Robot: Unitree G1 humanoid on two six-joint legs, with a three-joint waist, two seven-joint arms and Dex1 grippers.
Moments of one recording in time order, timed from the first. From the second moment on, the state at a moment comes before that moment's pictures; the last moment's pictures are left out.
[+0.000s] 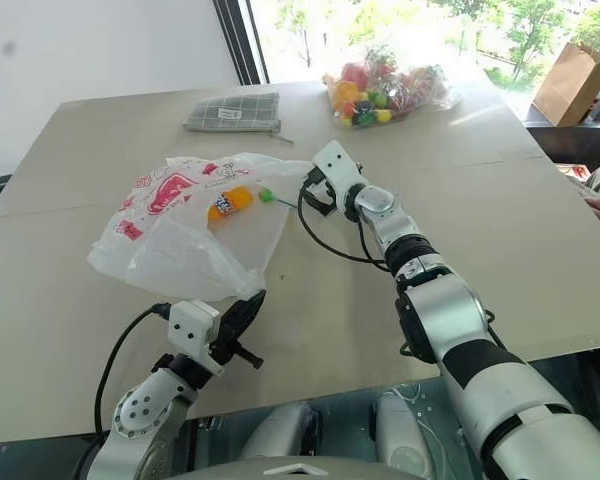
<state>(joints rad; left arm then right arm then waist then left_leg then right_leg) 0.38 0.30 -0.04 -0.46 -0.18 0.01 -0.42 -1.18 -0.03 0.07 1.26 -0.08 -0.15 0.44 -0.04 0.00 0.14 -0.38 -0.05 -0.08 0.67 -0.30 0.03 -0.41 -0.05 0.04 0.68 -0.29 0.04</state>
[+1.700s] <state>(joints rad) -0.64 0.49 0.38 -0.10 -0.47 0.25 -0.31 -1.25 -0.37 -0.58 0.68 0.79 0.79 0.70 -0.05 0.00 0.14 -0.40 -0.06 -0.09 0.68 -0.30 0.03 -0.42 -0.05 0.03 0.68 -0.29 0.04</state>
